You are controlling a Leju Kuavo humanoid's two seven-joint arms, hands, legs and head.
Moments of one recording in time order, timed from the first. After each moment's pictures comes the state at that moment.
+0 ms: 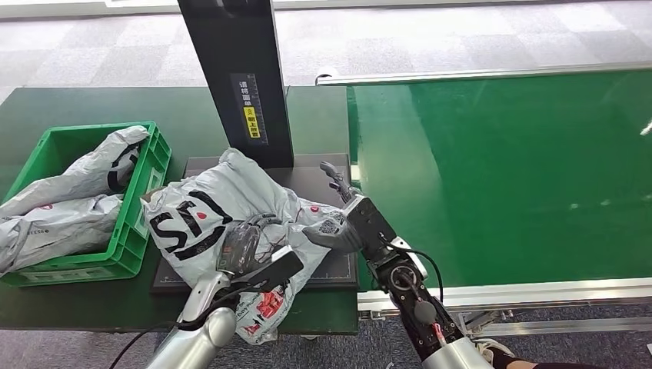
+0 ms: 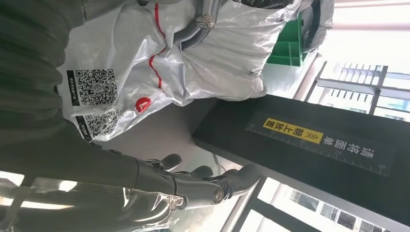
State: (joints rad) left arm -0.30 -0.09 -0.41 -1.05 -0.90 0.24 -0.10; right arm -0.48 0.12 0.49 -0.97 0.17 0.00 -0.38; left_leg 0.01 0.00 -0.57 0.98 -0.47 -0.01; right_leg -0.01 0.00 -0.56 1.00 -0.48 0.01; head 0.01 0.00
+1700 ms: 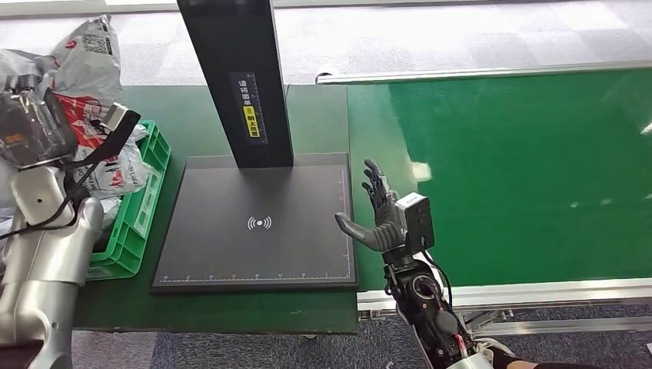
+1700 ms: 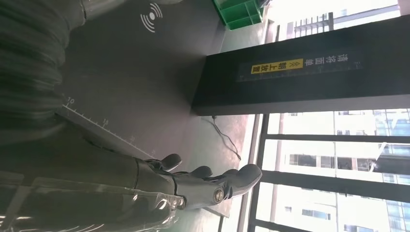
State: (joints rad) left arm -0.73 0.27 0.00 -1.03 -1.54 0.62 0.26; right arm -0.40 0.07 0.47 -1.05 -0.14 -0.13 -0.42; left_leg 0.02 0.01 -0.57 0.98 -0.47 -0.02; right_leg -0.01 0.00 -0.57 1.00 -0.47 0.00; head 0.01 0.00
